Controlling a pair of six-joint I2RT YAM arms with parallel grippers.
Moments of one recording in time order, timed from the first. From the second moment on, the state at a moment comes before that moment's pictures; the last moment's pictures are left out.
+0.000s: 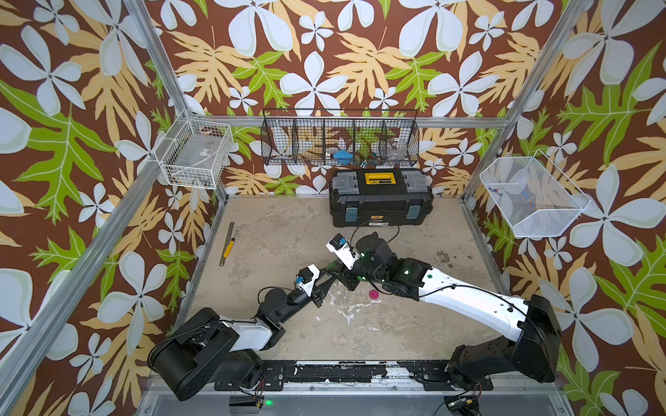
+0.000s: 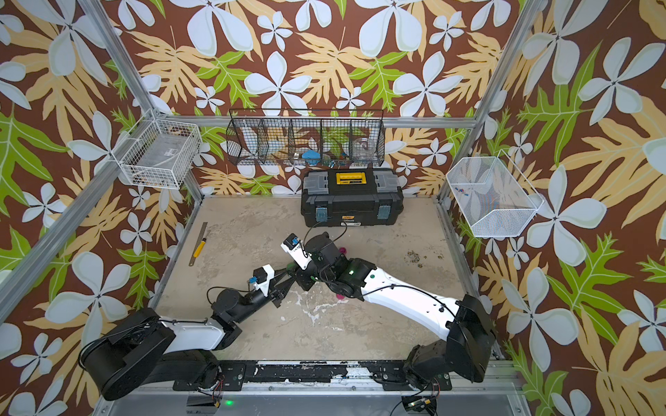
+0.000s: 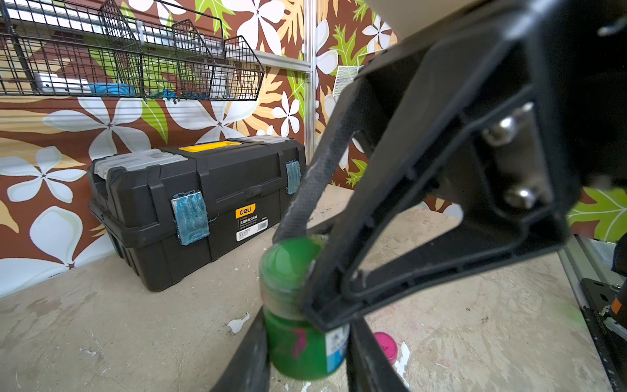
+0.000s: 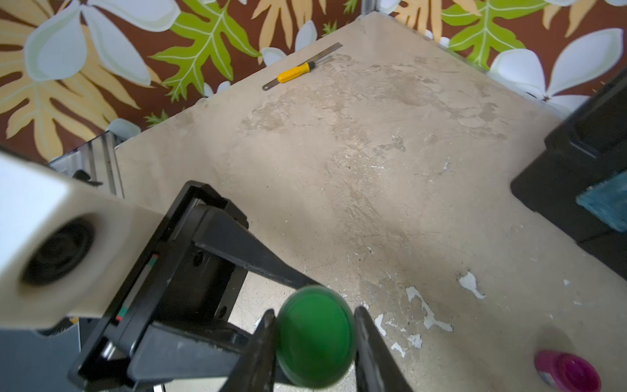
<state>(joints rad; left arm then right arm) -0.64 1.32 0.13 1.31 0.23 -0.02 0.93 1.45 1.16 -0.30 -0.06 0.08</state>
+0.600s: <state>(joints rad) -0.64 1.32 0.13 1.29 0.22 -0.02 1.11 1.51 1.19 -0.30 0.40 0.47</state>
